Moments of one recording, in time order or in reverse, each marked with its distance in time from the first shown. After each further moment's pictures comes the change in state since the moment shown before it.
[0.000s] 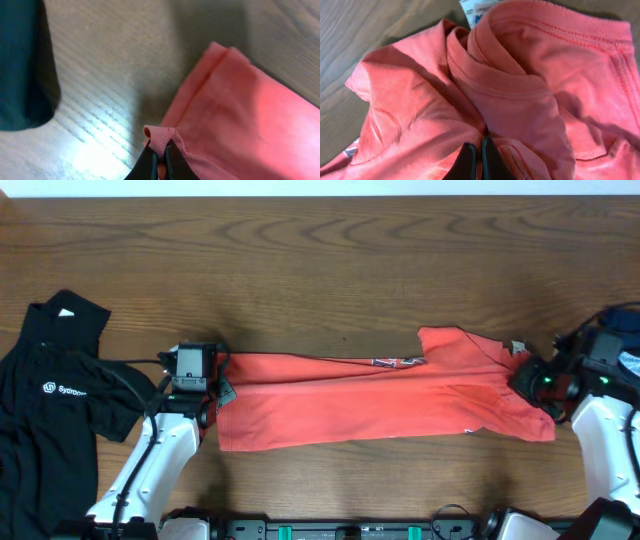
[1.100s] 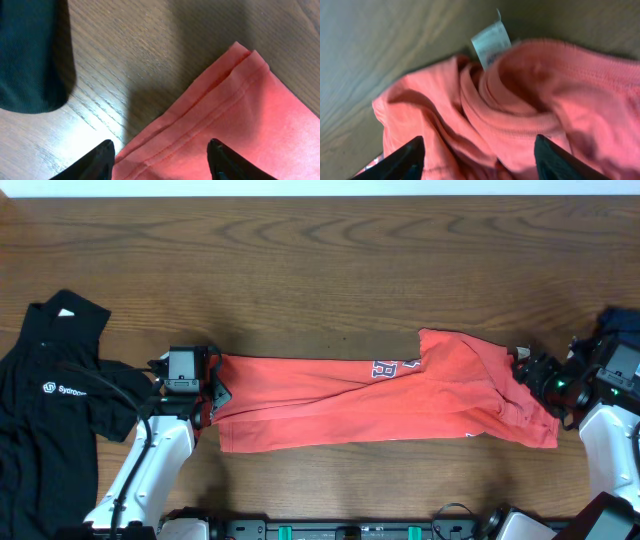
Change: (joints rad) left arm 0.037 -0.016 -0.003 -0.041 0.032 -0.043; right arm -0.085 0.000 -0.054 0.172 -0.110 -0.005
